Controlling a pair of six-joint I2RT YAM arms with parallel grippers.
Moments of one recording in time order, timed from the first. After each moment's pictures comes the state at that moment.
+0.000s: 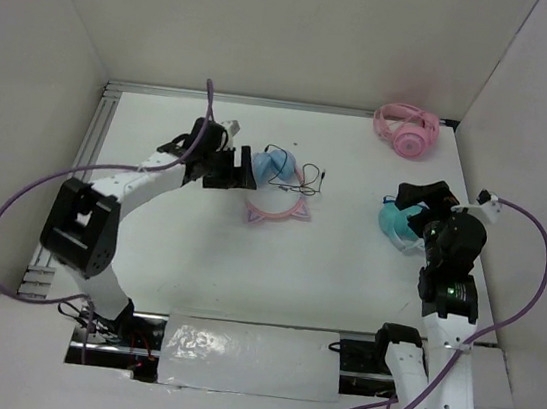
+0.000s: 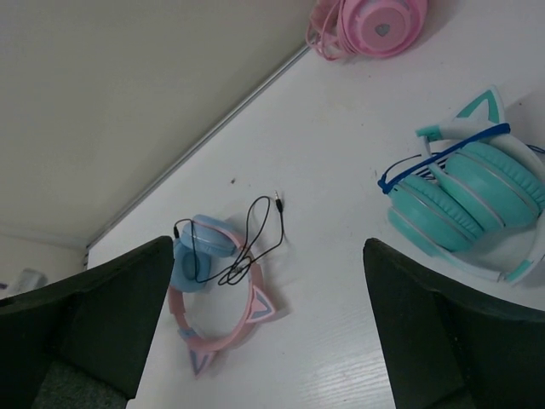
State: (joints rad) left arm -0.36 1.63 1.17 -0.34 0.27 -0.48; right arm -0.09 0.61 0.71 -0.28 0.01 0.71
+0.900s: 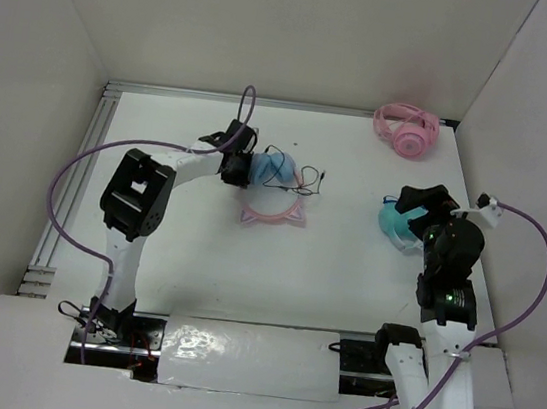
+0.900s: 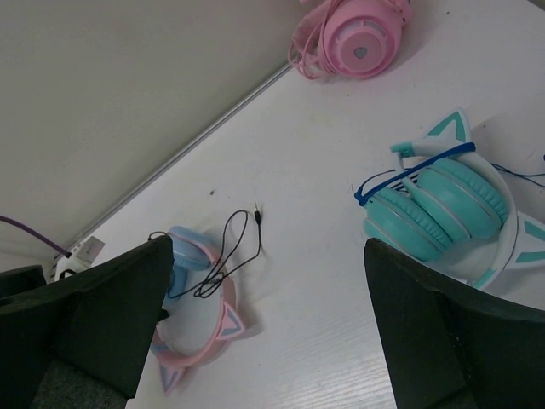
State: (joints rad) left arm -0.40 2.09 1.51 -0.41 0.03 -0.34; right arm -0.06 0.58 0.69 -0.27 0.10 0.64
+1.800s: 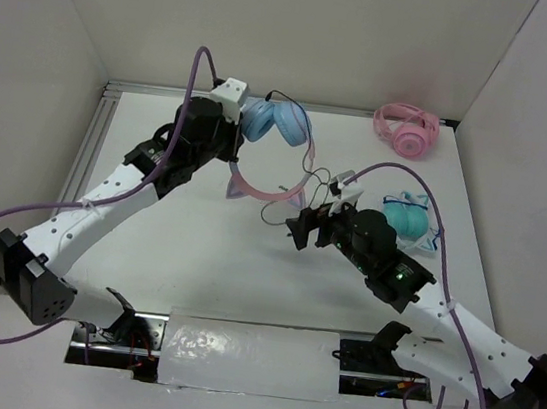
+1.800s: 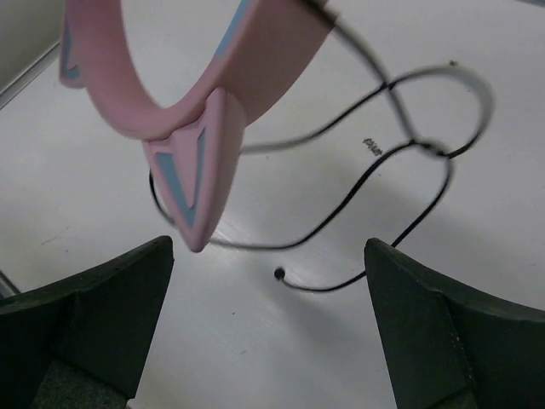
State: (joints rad) left arm -0.57 1.38 1.41 -0.39 -0.19 -0.16; right arm 0.77 0.84 0.69 -0.09 0.09 0.20
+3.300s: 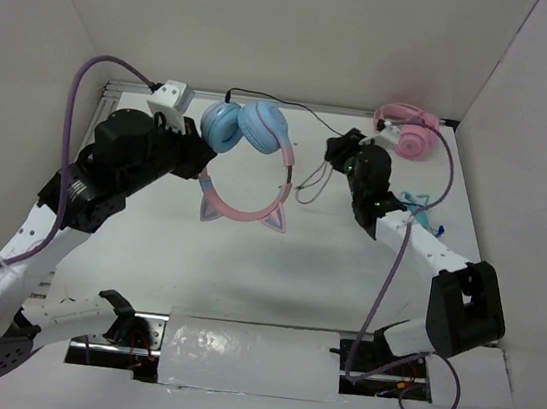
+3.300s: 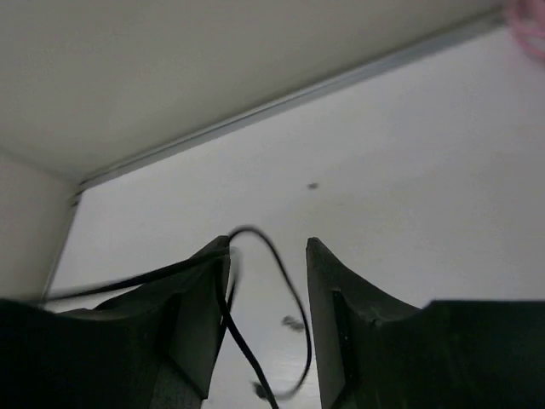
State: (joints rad) left arm -0.57 1.05 1.41 -0.65 -0.05 -0.31; right arm 0.47 1.40 0.89 0.46 0.23 0.51
